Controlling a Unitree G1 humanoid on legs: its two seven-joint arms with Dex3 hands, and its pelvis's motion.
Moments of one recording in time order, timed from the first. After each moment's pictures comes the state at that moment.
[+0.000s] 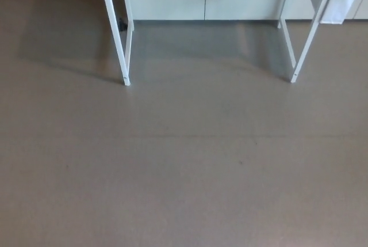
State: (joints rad) left_arm 0.19 0.61 0.17 0.86 0.02 -0.07 -0.26; right_arm 0.21 -0.74 -0.02 0.70 -0.17 0.23 0.17
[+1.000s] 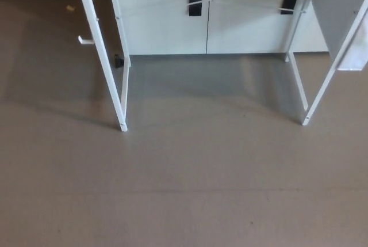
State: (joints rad) left_arm 0.19 0.61 0.17 0.86 0.02 -0.07 -0.26; right_arm 0.21 -0.74 -0.02 0.70 -0.17 0.23 0.17
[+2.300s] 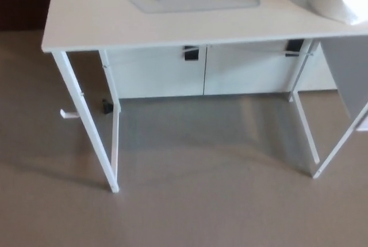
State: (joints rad) left_arm 0.16 0.61 0.17 0.85 0.02 -0.07 -0.26; right_arm 0.20 -0.74 -0.03 0.70 -0.17 0.23 0.17
